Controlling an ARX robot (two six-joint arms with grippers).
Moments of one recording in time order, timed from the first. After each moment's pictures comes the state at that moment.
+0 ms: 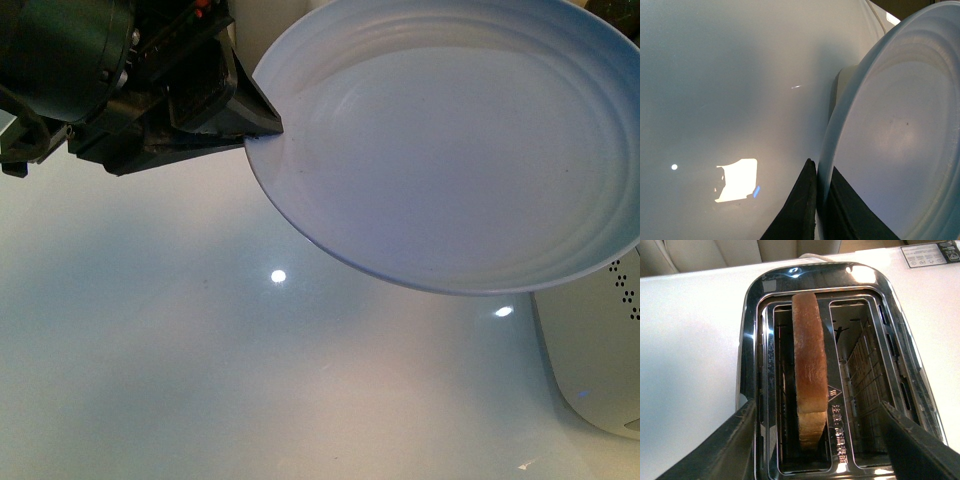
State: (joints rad) left arm -0.44 1.53 0.85 -0.08 0.33 -0.63; right arm 0.10 1.14 0.36 0.23 0.27 0.18
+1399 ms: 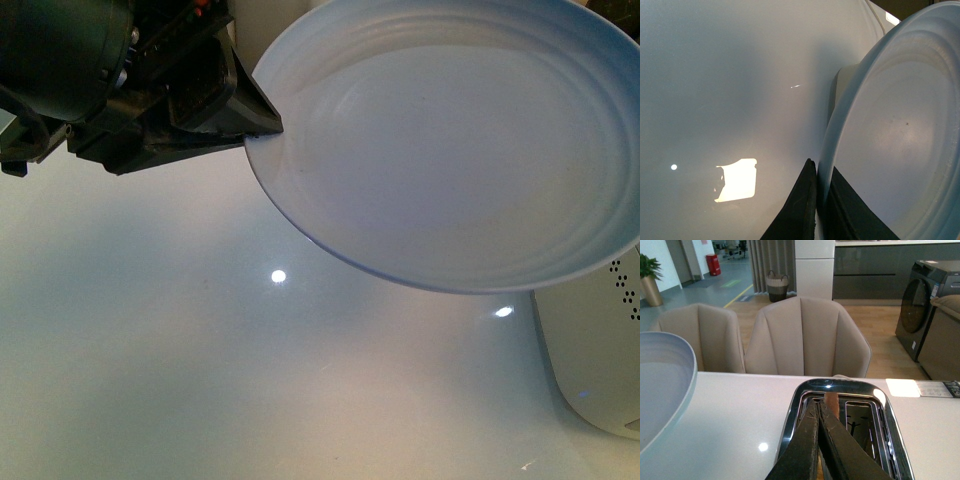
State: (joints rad) left arm -0.44 1.52 0.85 -0.08 0.33 -0.63; right arm 0.00 0.47 0.02 0.47 0.00 0.00
